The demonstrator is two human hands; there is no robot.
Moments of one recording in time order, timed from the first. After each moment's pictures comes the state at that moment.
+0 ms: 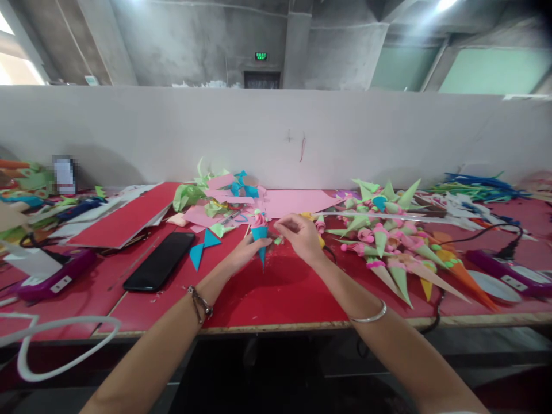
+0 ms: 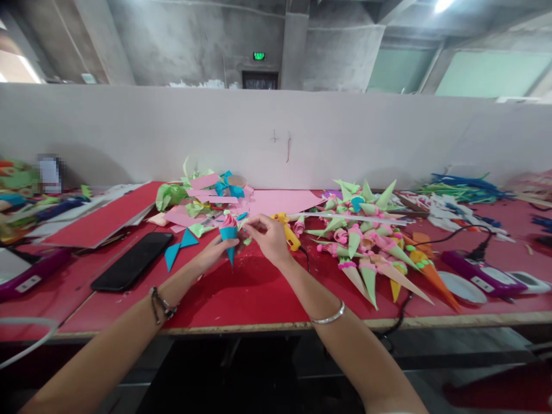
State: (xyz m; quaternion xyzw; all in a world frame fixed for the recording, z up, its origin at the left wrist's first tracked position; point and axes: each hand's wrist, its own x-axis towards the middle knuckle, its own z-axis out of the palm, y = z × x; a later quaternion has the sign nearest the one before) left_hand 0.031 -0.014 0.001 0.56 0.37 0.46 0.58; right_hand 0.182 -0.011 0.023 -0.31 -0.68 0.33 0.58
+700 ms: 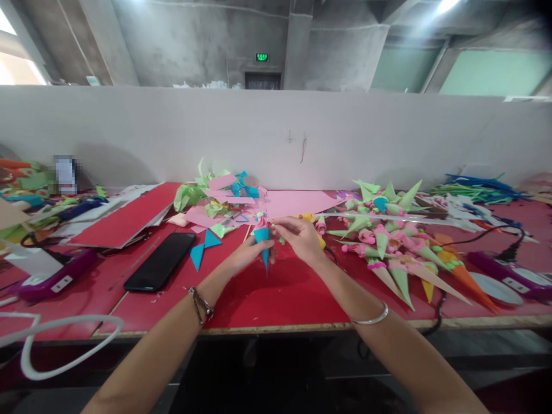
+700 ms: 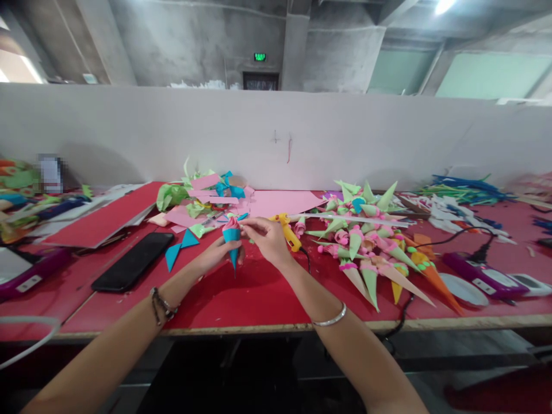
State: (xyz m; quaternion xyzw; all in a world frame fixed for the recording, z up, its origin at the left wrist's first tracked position) left_hand 0.032 -0.017 0.005 0.63 0.34 0.39 0.58; right_hand 0.180 -0.010 0.020 -0.27 -0.68 0.38 0.56
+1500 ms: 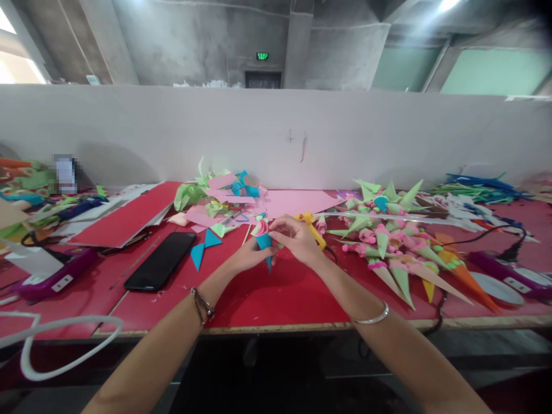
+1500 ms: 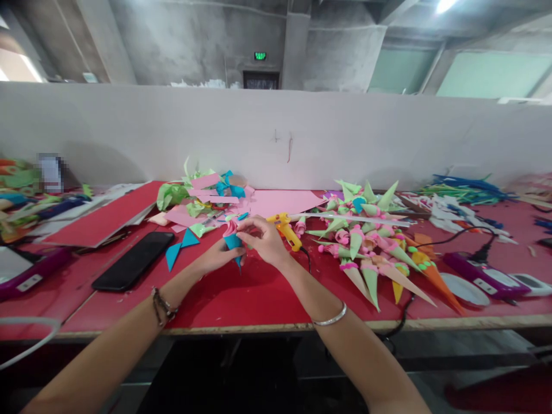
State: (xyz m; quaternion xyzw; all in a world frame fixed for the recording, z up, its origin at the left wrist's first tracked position) left_hand 0.032 -0.021 0.008 0.70 0.36 0.37 0.49; right_hand 0.178 -0.013 0.023 -0.25 -0.73 0.35 0.53
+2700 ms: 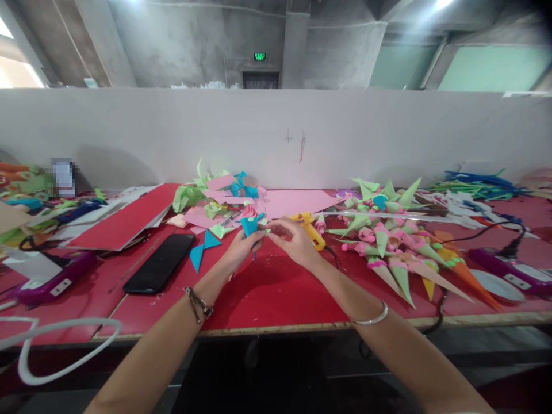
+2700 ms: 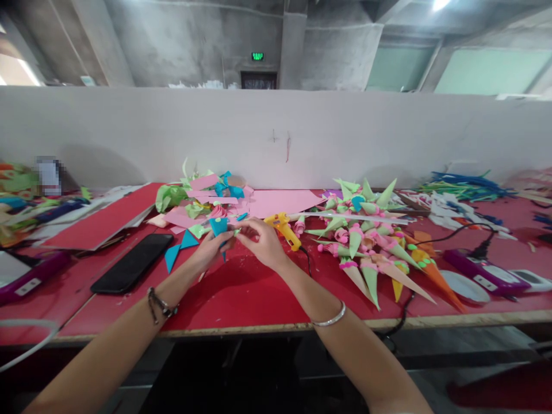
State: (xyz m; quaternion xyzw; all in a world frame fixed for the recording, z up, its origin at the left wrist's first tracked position) left_hand 0.028 -0.008 0.005 0.60 0.34 0.51 0.51; right_hand 0.178 -0.013 0.018 -0.27 -0.77 0.25 0.51
